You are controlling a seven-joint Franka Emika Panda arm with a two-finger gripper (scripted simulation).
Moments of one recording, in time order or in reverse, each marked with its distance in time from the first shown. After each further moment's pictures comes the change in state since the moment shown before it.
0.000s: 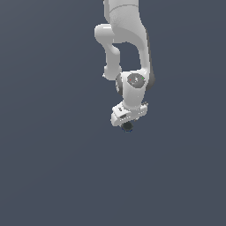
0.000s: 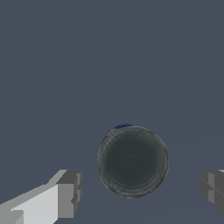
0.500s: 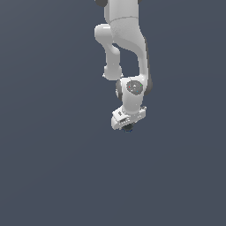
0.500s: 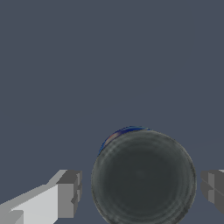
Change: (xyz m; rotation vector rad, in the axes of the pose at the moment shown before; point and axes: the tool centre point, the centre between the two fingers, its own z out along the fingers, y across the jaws) arm -0.001 -0.001 0.033 0.000 0.000 -0.004
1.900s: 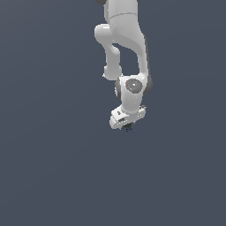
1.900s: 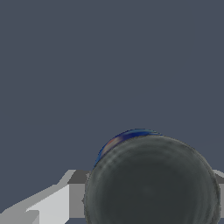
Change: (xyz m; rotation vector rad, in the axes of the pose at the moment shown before) arm 0.001 0.007 -0.011 0.000 -0.001 -0.001
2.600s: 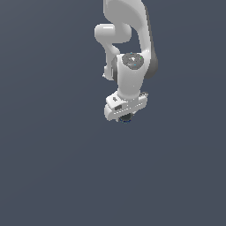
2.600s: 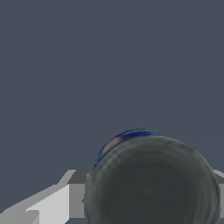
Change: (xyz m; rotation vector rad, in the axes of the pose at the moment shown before) arm 0.010 0.028 -0.109 0.000 0.003 0.000
